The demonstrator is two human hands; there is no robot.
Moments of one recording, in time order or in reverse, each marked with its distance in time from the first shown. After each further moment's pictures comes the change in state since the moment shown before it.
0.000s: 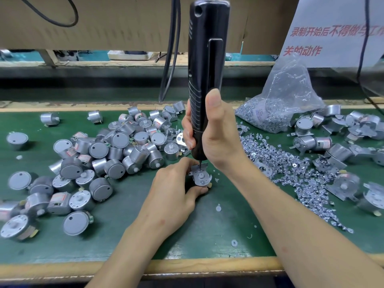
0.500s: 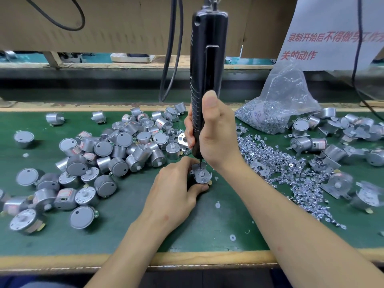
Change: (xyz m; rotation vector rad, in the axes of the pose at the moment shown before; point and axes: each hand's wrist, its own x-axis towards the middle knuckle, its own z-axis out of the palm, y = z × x) left_hand -0.001 -0.002 0.004 0.013 0.013 -0.008; right_hand -0.005 0.001 0.004 -0.052 0.123 -0.041
